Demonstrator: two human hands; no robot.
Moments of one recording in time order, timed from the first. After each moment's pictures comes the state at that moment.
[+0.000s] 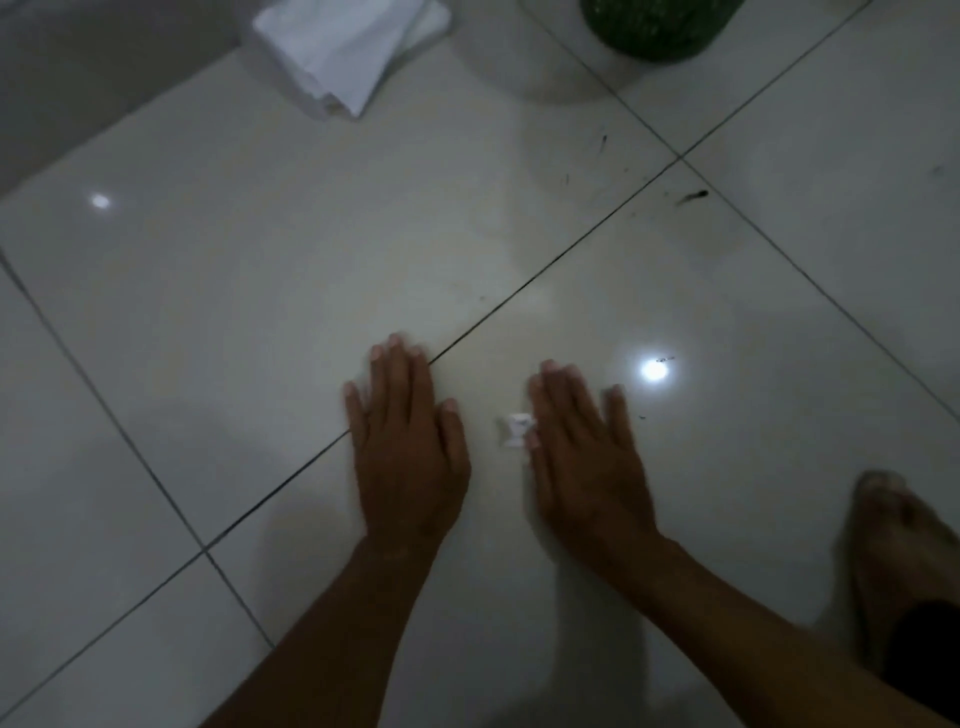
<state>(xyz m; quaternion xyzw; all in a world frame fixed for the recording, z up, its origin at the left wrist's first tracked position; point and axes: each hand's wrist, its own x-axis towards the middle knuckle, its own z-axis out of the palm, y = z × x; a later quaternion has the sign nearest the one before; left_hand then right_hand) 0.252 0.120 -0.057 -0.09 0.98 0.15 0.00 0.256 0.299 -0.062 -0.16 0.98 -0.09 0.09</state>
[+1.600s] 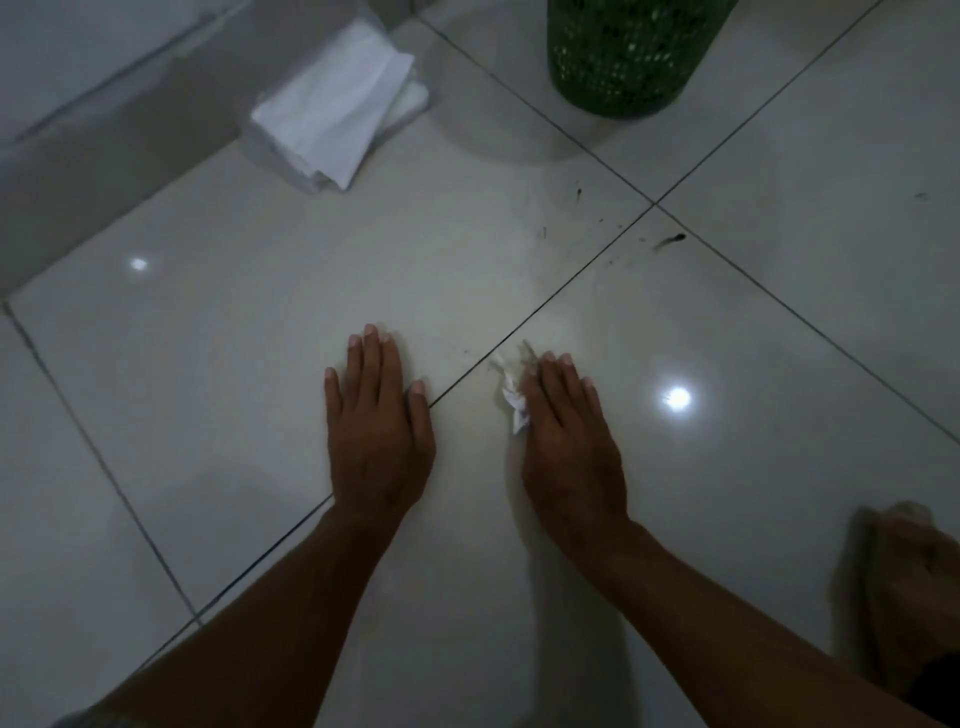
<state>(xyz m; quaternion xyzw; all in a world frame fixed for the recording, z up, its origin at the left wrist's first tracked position) 0.187 0.100 -0.061 -0.05 0.99 0.13 -0.03 0.200 0.281 -0.068 -0.09 0.97 -0.21 -0.04</state>
